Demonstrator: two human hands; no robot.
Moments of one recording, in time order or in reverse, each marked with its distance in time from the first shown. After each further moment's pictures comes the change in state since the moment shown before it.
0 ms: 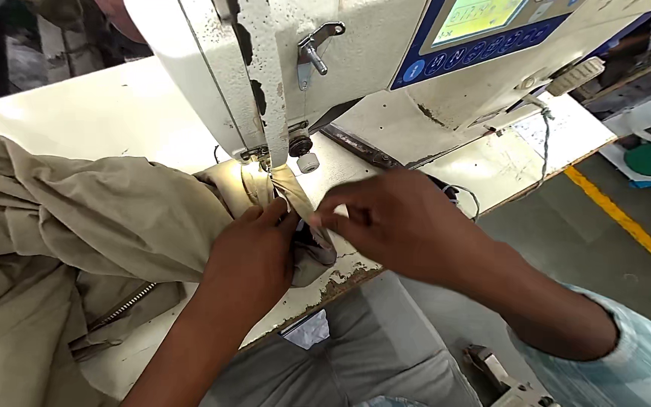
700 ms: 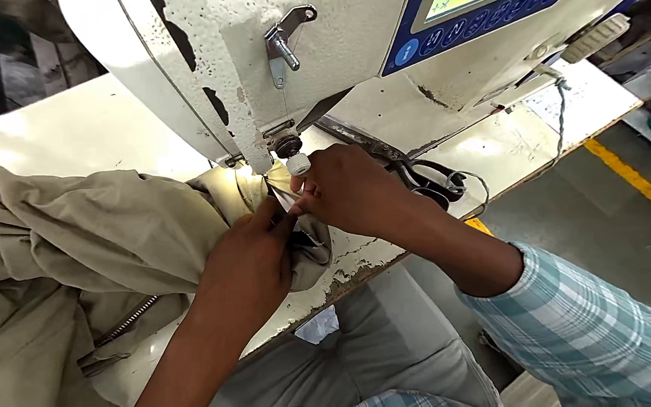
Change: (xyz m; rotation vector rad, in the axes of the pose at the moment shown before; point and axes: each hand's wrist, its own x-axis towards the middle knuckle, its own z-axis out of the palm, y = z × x) left_hand 0.000 0.000 -0.001 -0.034 0.004 -0.025; right_hand 0.056 0.007 0.018 -0.078 -0.246 0.130
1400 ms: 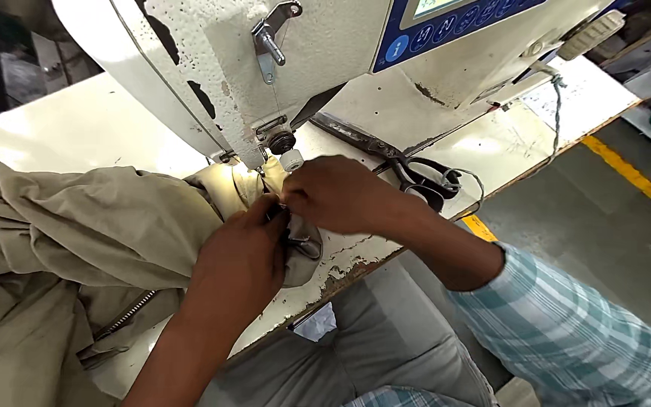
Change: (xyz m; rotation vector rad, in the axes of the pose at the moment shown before) left_hand 0.000 -0.001 -0.003 0.027 -0.029 -0.018; right_hand 0.001 0.001 0.007 0.084 -0.074 -0.017
